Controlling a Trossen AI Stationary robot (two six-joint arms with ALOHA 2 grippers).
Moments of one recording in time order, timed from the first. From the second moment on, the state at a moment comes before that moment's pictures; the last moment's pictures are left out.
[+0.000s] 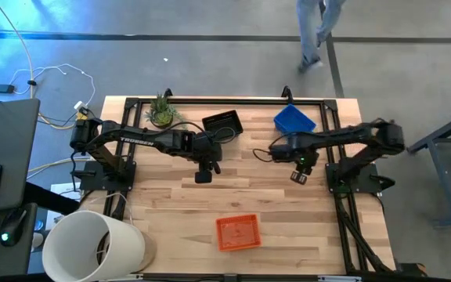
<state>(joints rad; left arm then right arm) 0.18 1.63 1.14 -0.58 -0.09 0.10 -0.11 1.51 0.92 -1.35 0.07 0.42</state>
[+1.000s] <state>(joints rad) 0.18 1.63 1.14 -0.58 -0.09 0.11 -0.57 1.26 0.74 -0.98 0.33 0.69</state>
